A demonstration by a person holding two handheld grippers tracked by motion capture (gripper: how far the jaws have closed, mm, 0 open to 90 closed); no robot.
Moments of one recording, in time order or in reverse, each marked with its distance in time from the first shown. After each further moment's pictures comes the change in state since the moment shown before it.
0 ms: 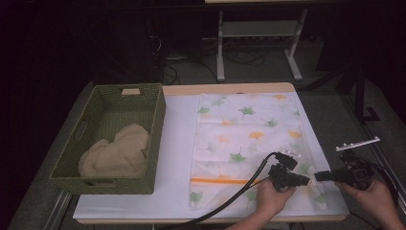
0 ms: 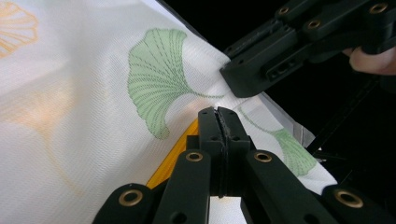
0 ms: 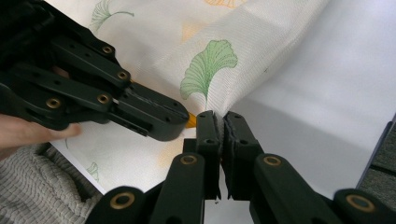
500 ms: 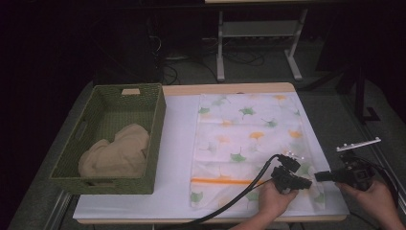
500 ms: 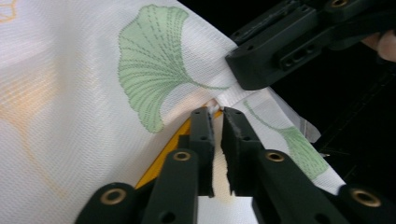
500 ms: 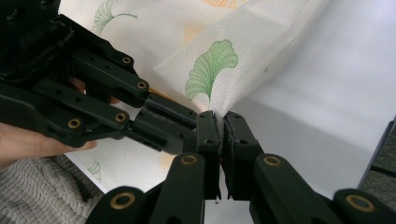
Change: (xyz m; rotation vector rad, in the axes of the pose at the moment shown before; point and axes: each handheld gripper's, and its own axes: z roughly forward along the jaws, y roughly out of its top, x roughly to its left) left arm -0.002 -0.001 0.009 0.030 0.023 -0.004; right arm 0.001 -0.001 -0.001 -0.007 0.001 -0.004
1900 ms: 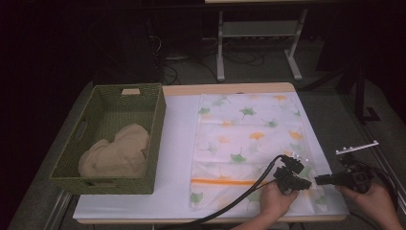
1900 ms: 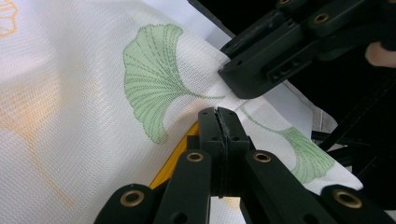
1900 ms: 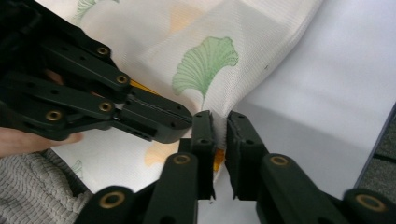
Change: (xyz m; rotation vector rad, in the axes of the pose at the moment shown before) left arm -0.006 0.002 0.004 0.040 0.040 0.036; right arm -0.009 -0.008 0.009 0.032 0.001 0.038
